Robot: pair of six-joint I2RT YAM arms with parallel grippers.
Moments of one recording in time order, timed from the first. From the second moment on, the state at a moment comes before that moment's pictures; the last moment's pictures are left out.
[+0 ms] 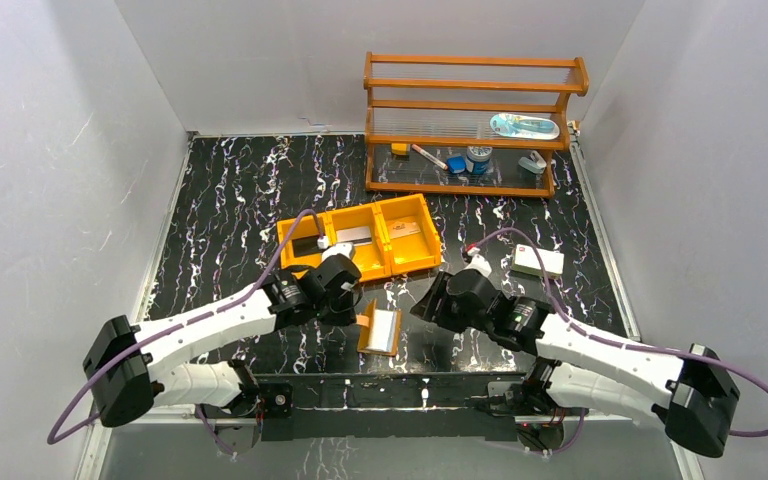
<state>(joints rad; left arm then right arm) -0.99 1.20 0.83 -0.66 -0.16 -0.81 1.00 0.90 0.53 -0.38 0.20 1.15</state>
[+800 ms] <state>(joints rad) -0.98 1.07 0.64 -0.80 -0.25 -0.97 1.00 1.39 0.67 -0.14 -0.18 1.20</state>
